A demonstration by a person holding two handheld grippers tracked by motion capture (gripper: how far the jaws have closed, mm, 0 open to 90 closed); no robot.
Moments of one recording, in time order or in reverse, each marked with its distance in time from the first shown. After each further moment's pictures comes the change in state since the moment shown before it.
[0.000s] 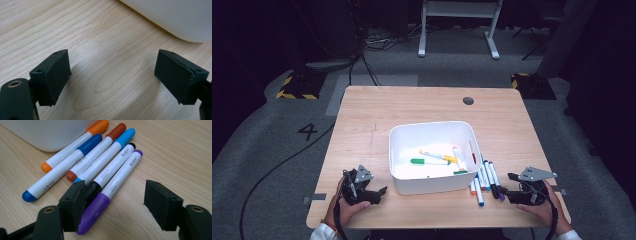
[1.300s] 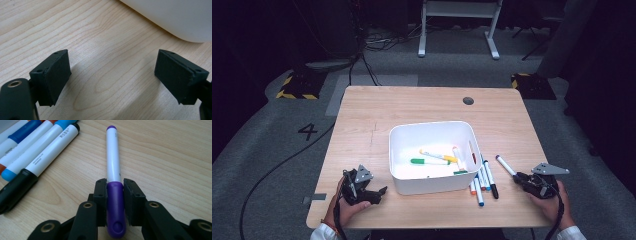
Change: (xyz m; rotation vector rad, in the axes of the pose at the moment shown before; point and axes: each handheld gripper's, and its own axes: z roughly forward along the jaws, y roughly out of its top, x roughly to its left) left arm 0.000 0.000 0.000 0.000 0.000 0.000; right arm -0.048 -0.028 0.002 0.012 -0.124 0.150
